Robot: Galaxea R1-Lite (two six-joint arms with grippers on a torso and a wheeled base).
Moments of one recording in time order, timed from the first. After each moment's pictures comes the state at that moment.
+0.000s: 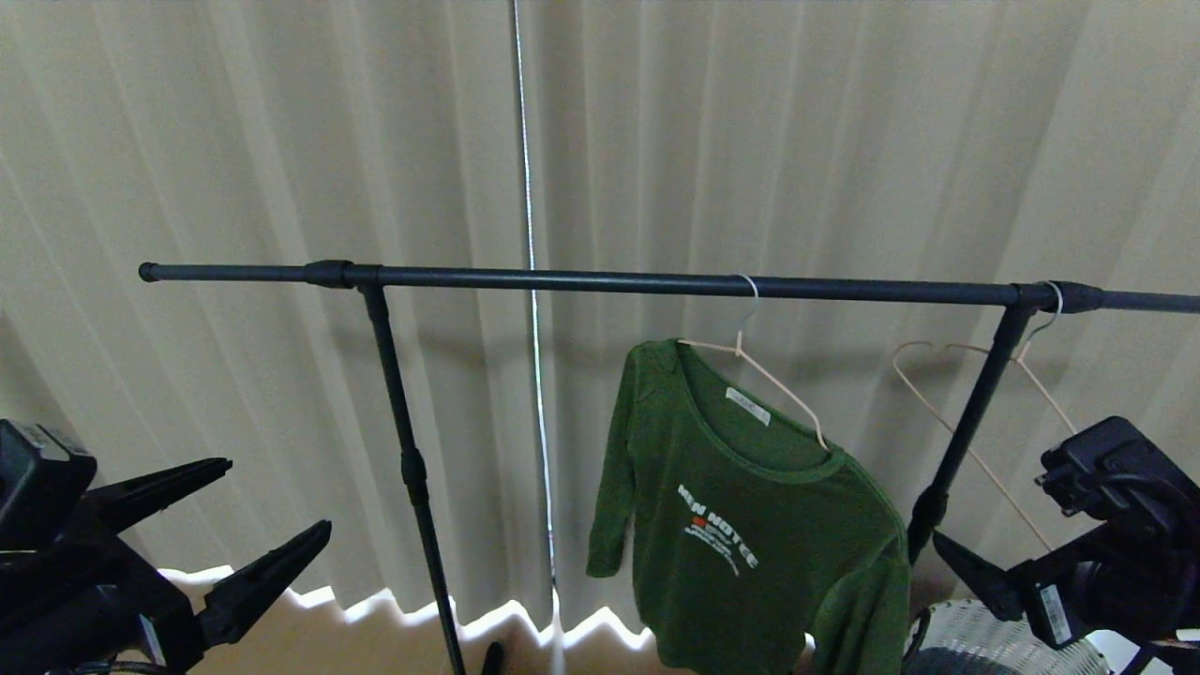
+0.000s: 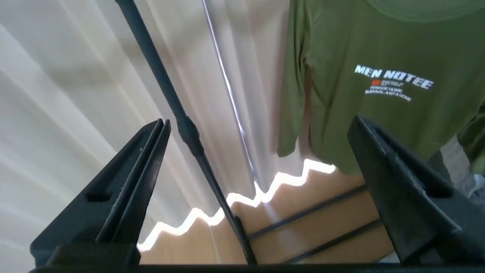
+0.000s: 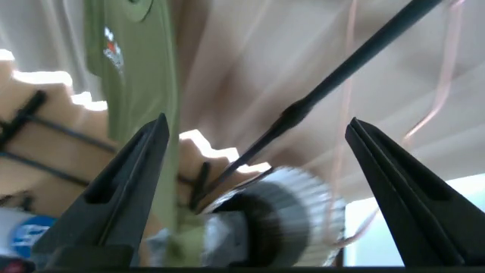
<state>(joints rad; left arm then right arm) -0.16 1.07 -0.21 -0.64 -0.23 0.24 0.43 1.22 -0.33 -0.38 -0.39 -0.16</state>
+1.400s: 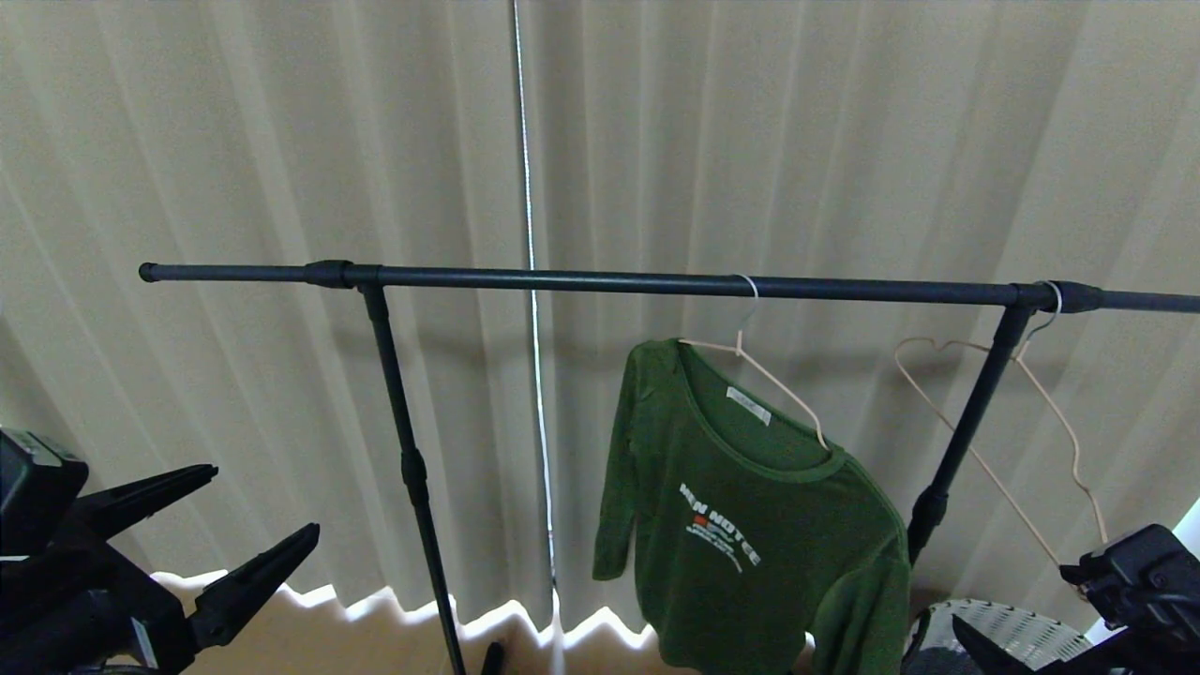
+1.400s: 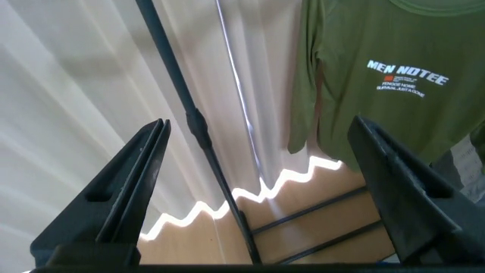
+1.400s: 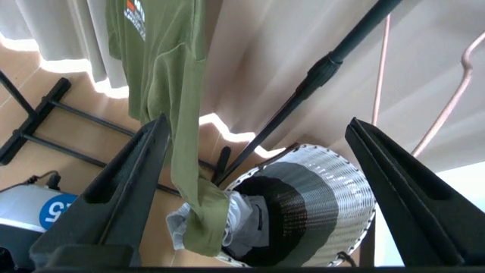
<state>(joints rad) -0.12 1.05 -0.19 -0.64 -0.23 0.24 0.48 1.15 -0.06 -0.55 -0.39 -0.08</state>
